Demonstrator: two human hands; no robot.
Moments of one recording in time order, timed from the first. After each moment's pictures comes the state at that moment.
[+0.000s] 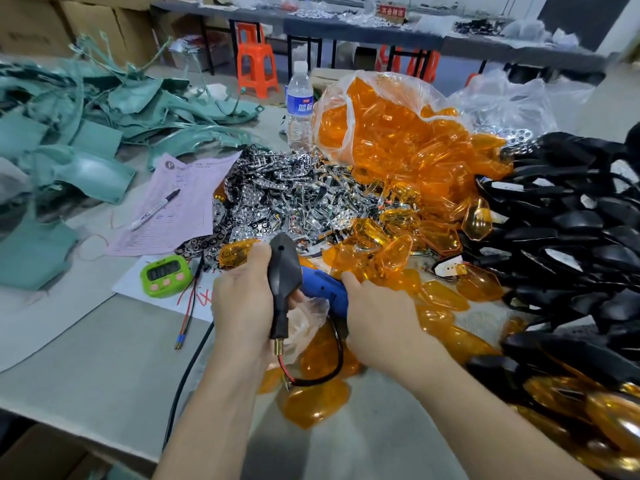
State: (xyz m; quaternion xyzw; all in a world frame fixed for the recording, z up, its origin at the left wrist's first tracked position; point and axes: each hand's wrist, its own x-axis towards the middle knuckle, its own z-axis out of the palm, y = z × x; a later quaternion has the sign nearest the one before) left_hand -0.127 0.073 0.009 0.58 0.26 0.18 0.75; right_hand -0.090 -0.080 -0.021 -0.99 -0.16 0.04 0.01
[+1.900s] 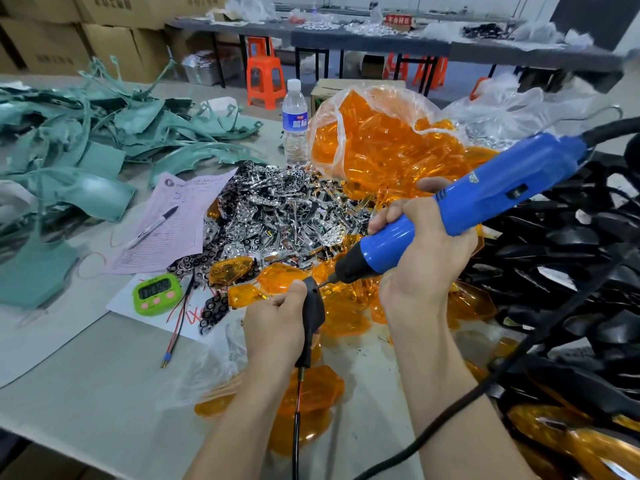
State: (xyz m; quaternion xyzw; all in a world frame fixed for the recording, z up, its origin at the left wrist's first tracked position) left_hand -0.105 0.032 -0.024 0.71 0.29 0.10 0.64; right_hand -0.085 -0.086 0.107 -0.48 -0.02 -0.23 0.85
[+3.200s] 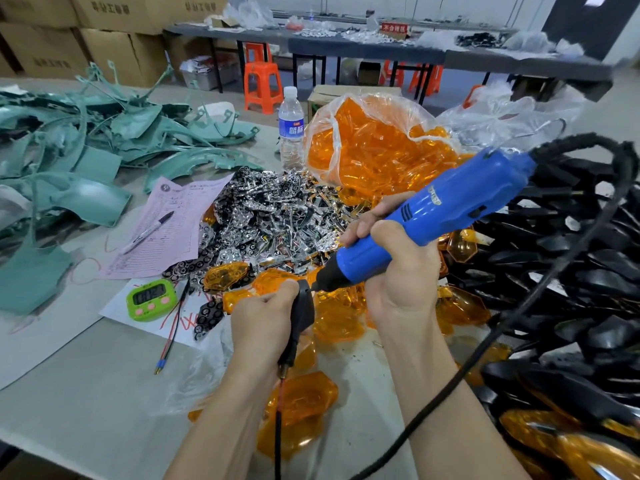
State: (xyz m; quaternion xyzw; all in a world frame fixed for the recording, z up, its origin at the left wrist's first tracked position) left_hand -0.099 0.042 -0.011 0.66 0.32 0.09 0.67; right_hand -0.052 -0.091 0.063 -0.43 -0.18 -0.12 0.88
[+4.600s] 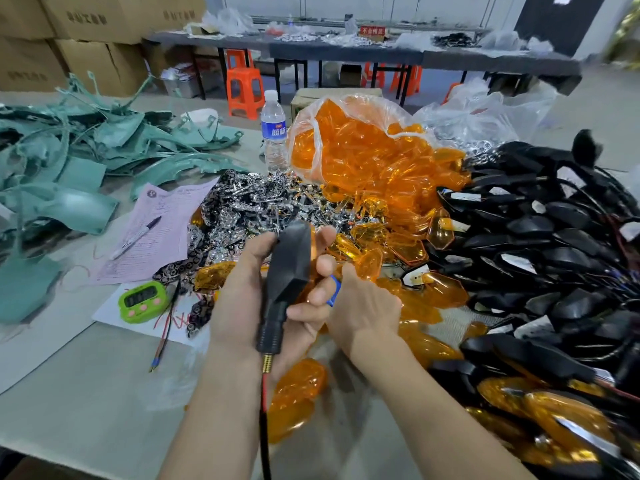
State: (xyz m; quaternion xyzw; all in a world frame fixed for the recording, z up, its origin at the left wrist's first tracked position) left_hand -0.127 0.042 0.084 0.47 0.07 -0.04 0.88; right_hand -0.074 -0.096 0.004 -0.99 -0.01 0.00 0.13
